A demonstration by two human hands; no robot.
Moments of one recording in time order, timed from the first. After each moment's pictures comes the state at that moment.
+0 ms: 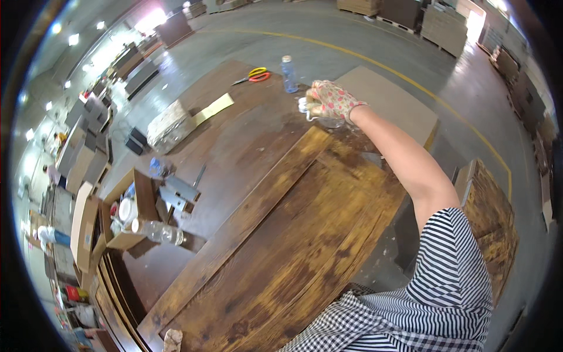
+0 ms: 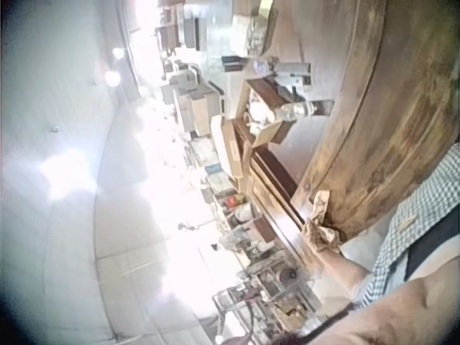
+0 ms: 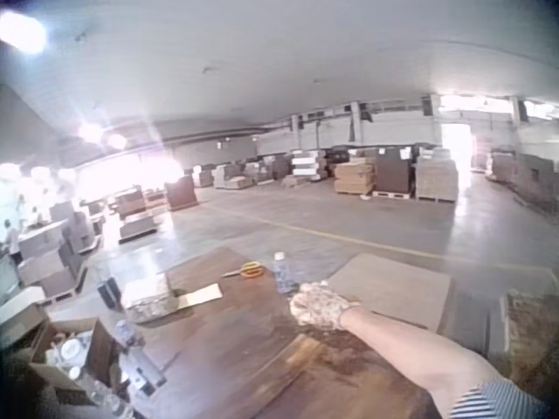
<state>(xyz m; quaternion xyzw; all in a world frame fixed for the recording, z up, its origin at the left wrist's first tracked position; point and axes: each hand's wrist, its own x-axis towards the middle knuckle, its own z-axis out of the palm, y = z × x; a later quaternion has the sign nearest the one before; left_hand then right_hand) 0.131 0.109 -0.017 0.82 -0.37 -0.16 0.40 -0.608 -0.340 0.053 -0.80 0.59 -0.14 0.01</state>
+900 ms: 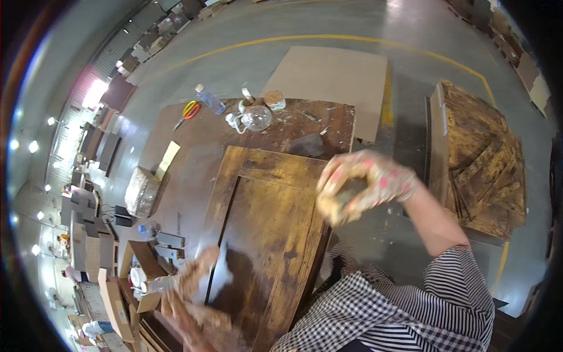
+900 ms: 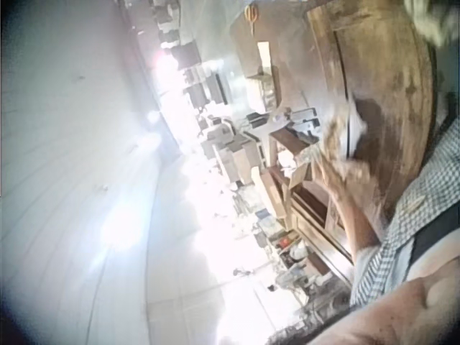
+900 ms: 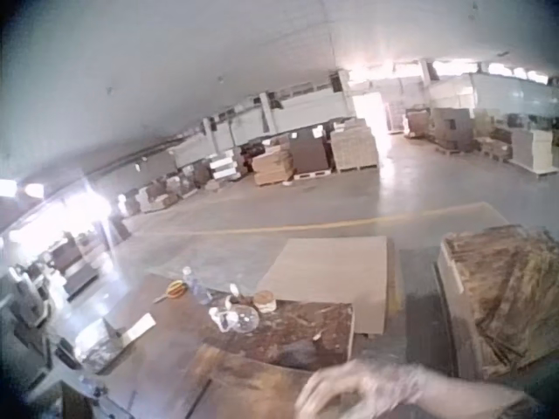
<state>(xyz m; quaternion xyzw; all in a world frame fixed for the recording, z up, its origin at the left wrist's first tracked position) -0.151 -0.142 0.048 0.63 -0.62 -0.18 0.43 -0.659 -0.021 0.029 -0.67 0.38 -0.52 0.37</state>
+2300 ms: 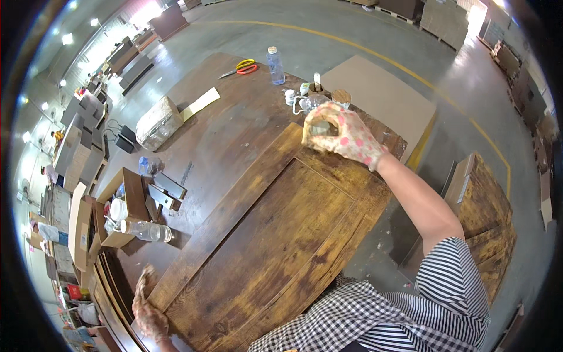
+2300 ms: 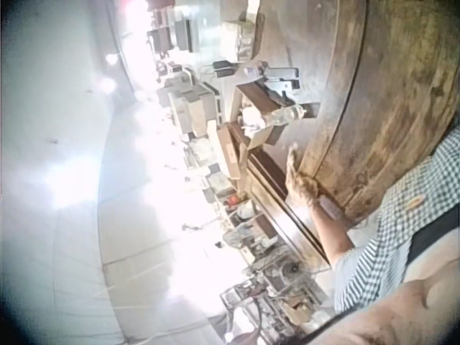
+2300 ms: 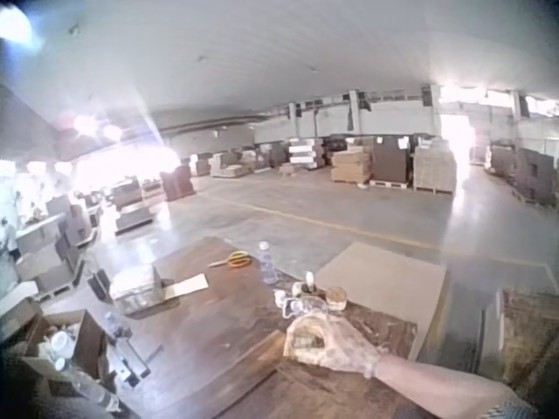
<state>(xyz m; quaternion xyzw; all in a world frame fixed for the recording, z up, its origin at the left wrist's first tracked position) 0.033 -0.070 -0.005 0.77 -0.57 -0.05 0.27 -0.617 -0.218 0.037 -0.71 0.54 -0.41 0.19</state>
